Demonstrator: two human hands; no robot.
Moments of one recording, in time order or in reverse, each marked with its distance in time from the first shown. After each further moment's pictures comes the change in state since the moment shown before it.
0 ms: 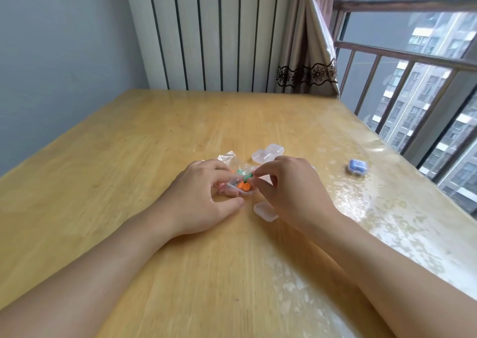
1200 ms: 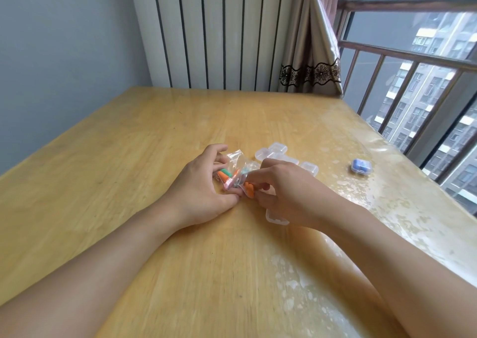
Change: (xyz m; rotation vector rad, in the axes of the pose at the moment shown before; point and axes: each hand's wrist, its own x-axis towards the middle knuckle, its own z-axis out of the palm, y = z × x) left_hand 0.003 -0.001 0.001 -0.282 0.069 -0.158; right_hand 0.005 -0.008 -0.014 -0.025 -0.366 -0.205
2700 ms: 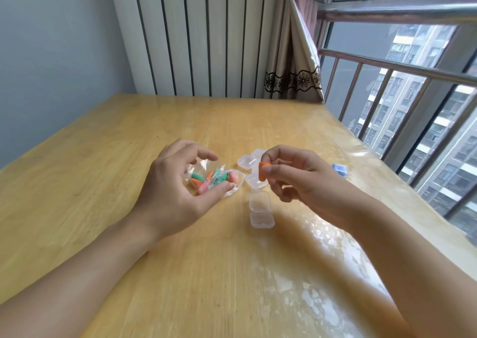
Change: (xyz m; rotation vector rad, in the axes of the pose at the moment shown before) left_hand -0.008 0.017 -0.009 0.097 0.285 0.278; right_hand -0.027 0.028 -0.035 0.982 0.094 0.137
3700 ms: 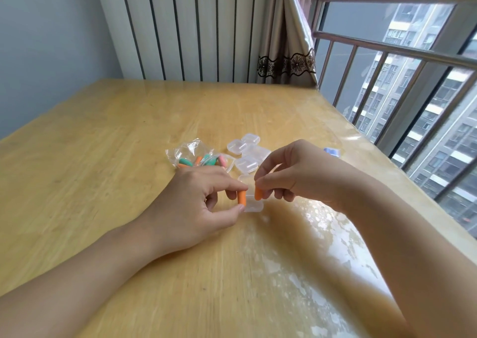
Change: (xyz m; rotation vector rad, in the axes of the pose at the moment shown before) left_hand -0.022 0.024 0.025 -0.143 -0.304 0.162; right_hand -0.009 -0.010 -0.004 -0.331 0.018 0.336
